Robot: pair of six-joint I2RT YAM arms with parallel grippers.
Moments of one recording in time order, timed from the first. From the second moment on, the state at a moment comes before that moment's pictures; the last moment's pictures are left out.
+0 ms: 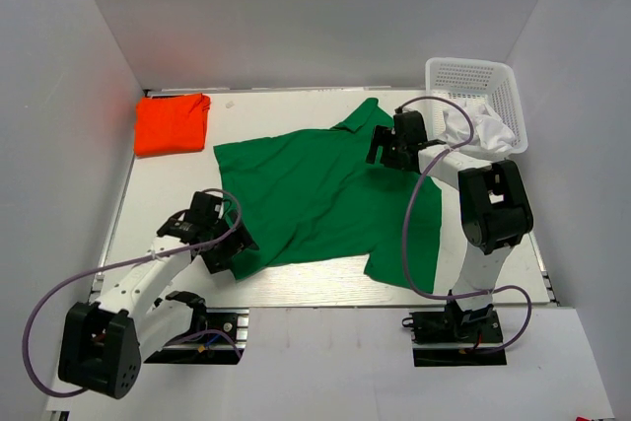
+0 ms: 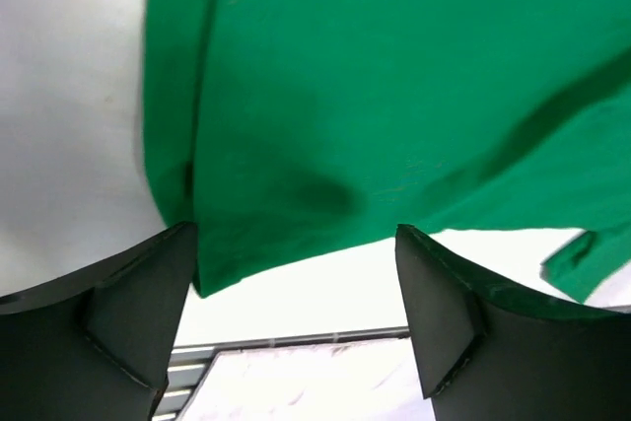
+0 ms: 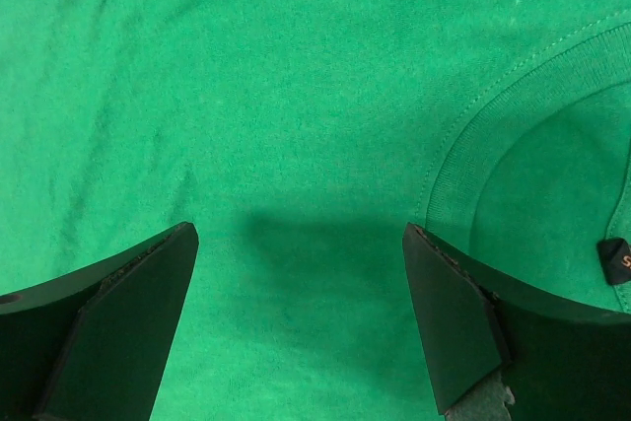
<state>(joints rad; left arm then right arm) -0.27 0.97 0.50 -0.66 0.15 -0.81 0.31 1.86 1.18 -0.13 -0.02 0.40</state>
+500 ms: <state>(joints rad) -0.32 1.03 0.50 -0.65 0.12 -0.85 0.31 1.86 1.17 -0.11 -0.04 0.40</state>
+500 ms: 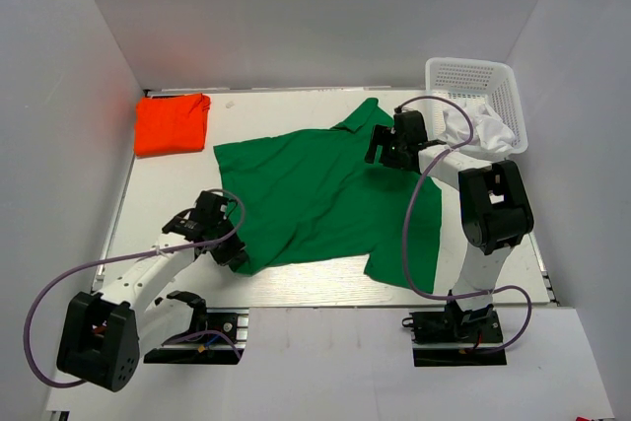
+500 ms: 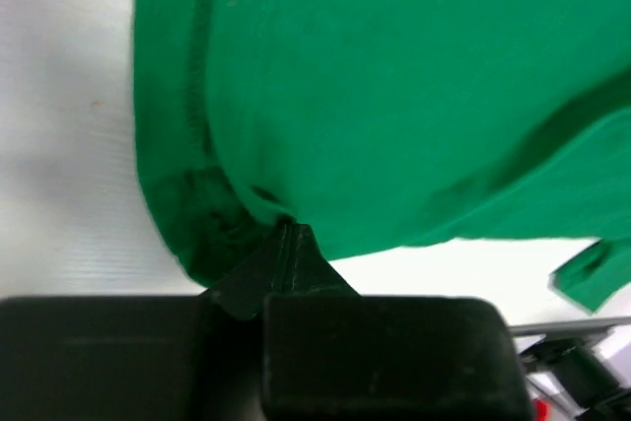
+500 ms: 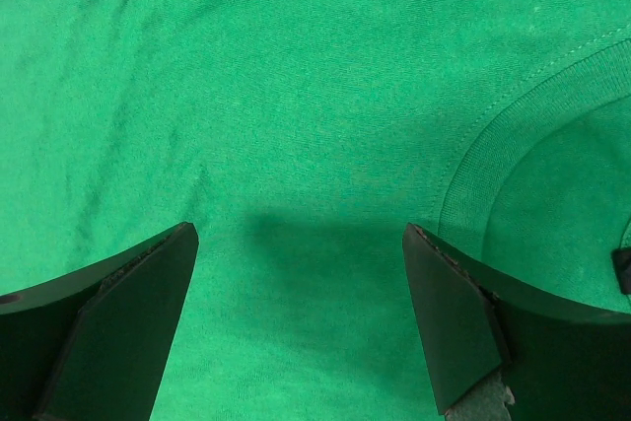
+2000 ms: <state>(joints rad) -0.30 1.08 0.60 -0.64 -0.19 -0.86 0.29 1.86 1.16 -0.11 -0.06 0.39</state>
